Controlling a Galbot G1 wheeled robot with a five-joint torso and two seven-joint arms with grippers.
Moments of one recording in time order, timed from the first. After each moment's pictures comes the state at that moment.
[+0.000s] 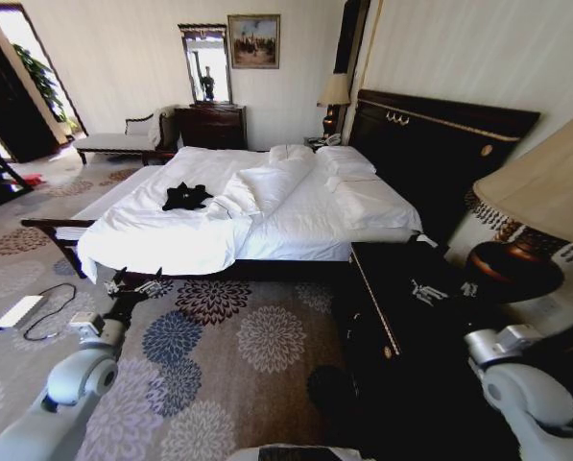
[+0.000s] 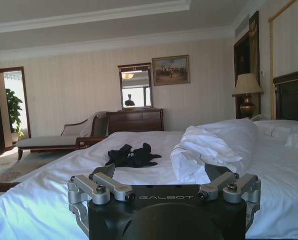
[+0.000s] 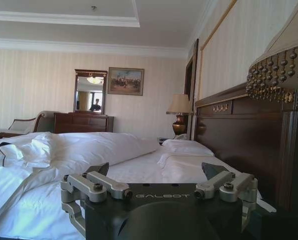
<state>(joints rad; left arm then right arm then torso) 1.52 -0.94 -0.77 -2.04 -0.61 0.04 -0.16 -1.68 1.00 0.97 2.10 0.63 0.03 -0.07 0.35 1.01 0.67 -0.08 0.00</state>
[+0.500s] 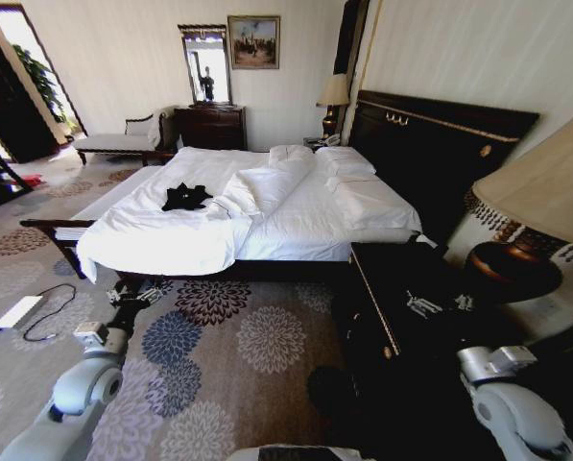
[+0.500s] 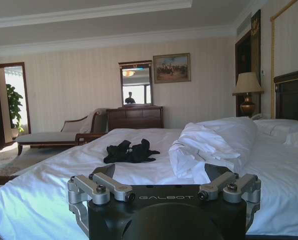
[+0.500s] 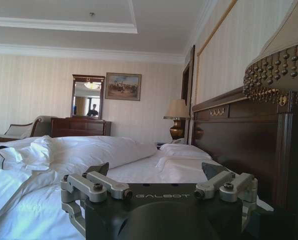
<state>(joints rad) 1.53 -0.97 -0.75 -2.04 -0.58 0.03 -0.16 -1.72 1.07 0.96 2.11 0.59 0.09 -0.08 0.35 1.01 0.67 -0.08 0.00</state>
